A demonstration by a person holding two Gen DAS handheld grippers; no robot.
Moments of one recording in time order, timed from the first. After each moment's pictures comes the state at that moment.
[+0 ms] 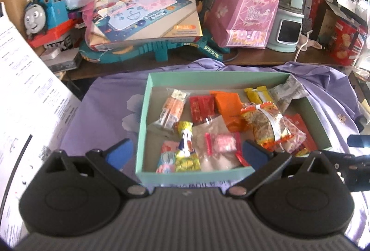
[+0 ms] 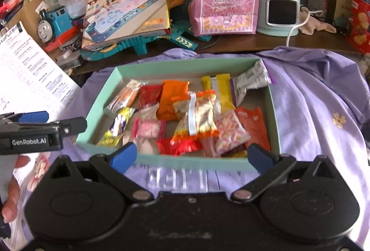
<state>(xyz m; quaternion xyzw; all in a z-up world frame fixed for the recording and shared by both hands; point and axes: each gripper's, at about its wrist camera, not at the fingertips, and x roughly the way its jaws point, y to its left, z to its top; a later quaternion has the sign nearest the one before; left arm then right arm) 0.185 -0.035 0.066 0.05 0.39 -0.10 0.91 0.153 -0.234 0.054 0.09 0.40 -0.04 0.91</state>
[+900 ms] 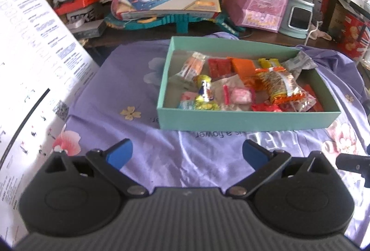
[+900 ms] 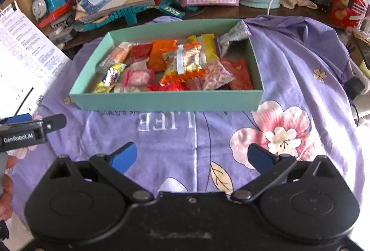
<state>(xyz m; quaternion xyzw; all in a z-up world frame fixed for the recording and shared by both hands) 0.116 0.003 0.021 0.03 0.41 -0.06 0.91 0.082 -0.215 0.021 0.09 0.44 -0.07 0.89</state>
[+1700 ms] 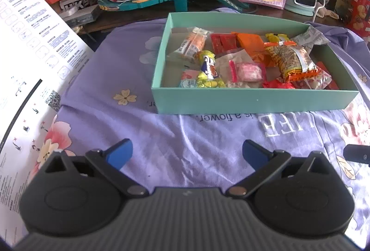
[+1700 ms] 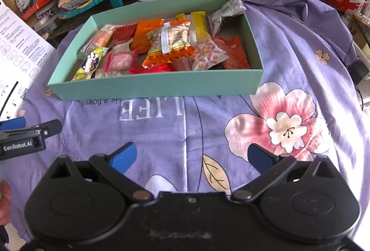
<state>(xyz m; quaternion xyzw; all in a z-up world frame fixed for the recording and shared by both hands) 0.136 -0.010 -0.018 0.06 0.44 -0.06 0.89 0.107 -0.223 -0.015 0.10 0.47 -0.09 0.87</state>
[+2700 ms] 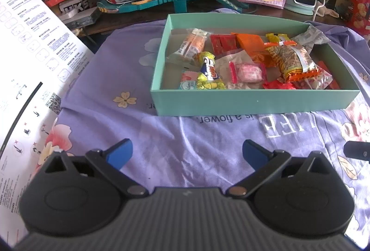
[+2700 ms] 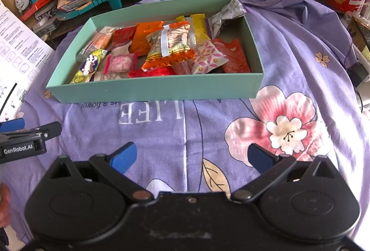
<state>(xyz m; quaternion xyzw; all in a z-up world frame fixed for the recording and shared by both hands) 0.137 -0.010 -0.018 0.07 0.44 -0.06 0.89 0.109 -0.222 -0.014 0.09 0.47 -0.10 0.87</state>
